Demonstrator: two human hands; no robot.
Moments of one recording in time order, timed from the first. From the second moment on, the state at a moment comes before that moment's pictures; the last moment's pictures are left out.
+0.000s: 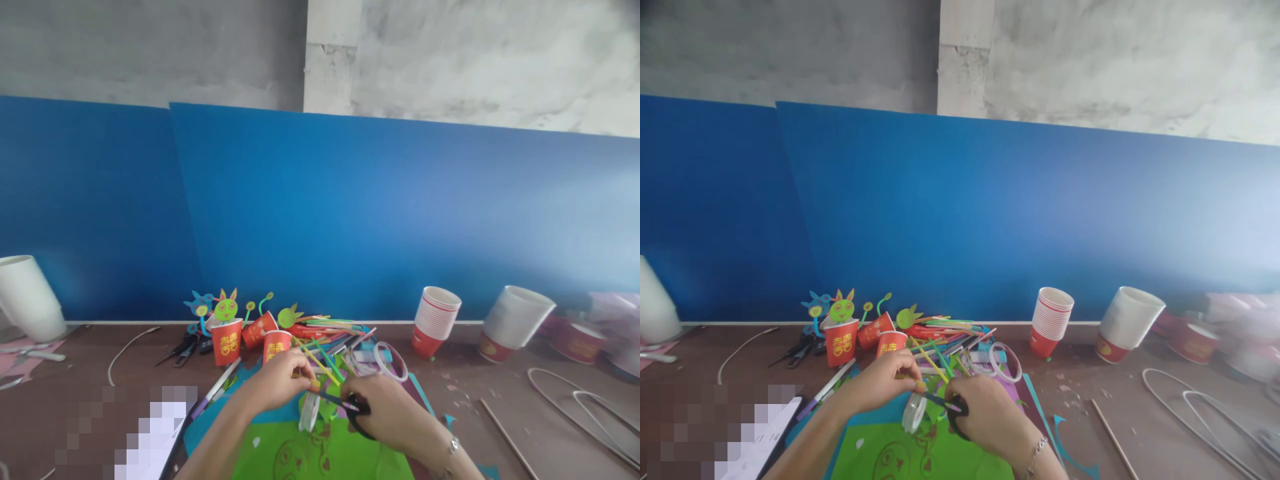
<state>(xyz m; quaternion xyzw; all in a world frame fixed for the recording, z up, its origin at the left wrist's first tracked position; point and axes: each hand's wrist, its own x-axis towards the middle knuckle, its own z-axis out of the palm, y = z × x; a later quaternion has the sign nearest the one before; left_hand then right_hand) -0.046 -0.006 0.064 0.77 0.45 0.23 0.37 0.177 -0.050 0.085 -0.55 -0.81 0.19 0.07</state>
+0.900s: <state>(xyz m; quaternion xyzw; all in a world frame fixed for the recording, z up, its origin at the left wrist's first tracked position) -0.046 -0.001 0.073 0.50 0.46 0.43 0.60 0.174 -0.046 0.068 -0.61 -0.78 0.13 0.08</state>
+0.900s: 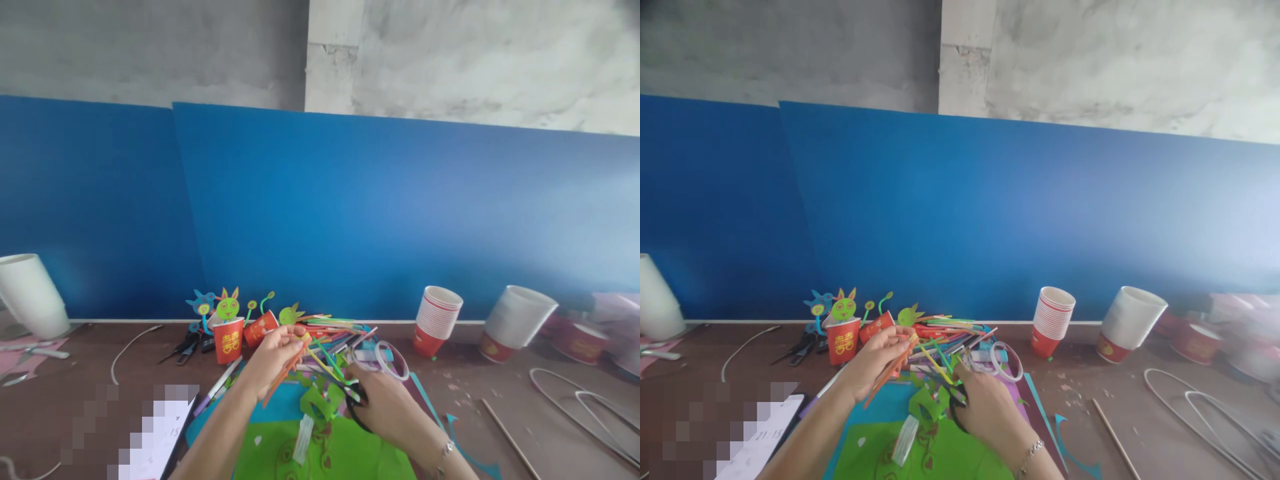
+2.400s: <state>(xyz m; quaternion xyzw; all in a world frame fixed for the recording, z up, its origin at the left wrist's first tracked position) -0.008 -0.011 0.060 0.49 0.43 0.49 0.58 0.136 -0.018 0.079 -0.49 -0.57 0.38 0.53</state>
